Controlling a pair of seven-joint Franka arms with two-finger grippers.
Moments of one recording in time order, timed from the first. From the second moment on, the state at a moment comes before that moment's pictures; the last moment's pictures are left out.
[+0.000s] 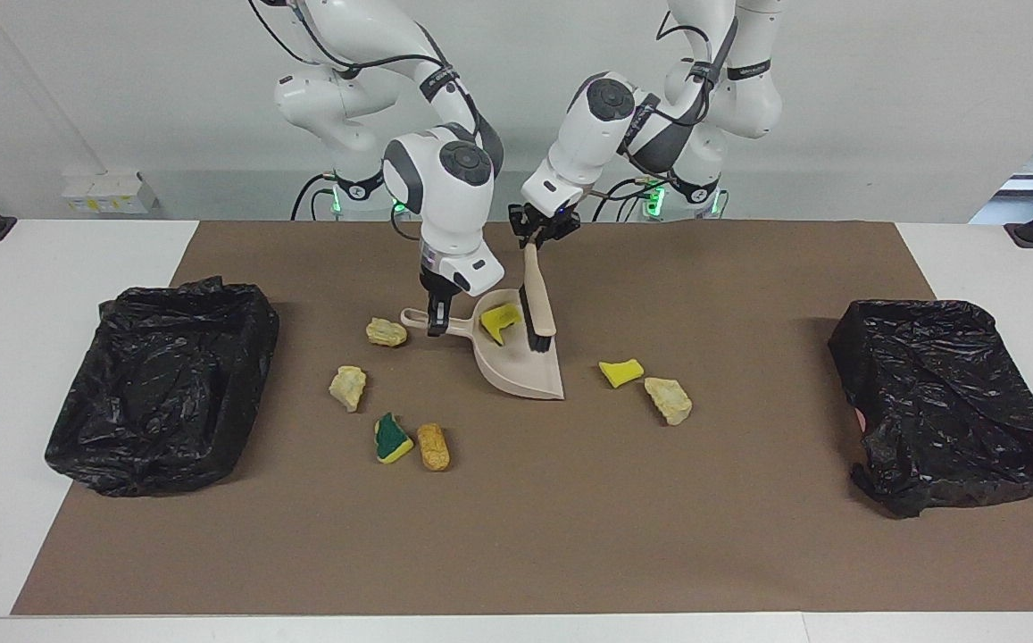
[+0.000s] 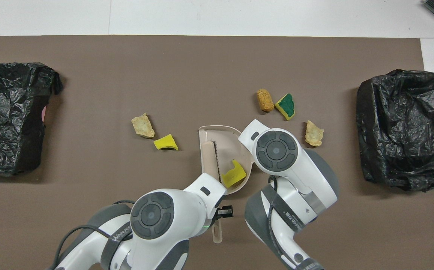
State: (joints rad) left arm -0.76 -0.09 -0.04 -2.24 -0.39 2.21 -0.63; right arm 0.37 0.13 0.12 -2.03 -0.28 2.09 -0.97
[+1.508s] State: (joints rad) left arm -0.24 0.10 -0.05 -2.10 -0.02 1.99 -0.01; right arm 0.37 0.13 0.12 -2.04 -0.28 2.10 -0.94
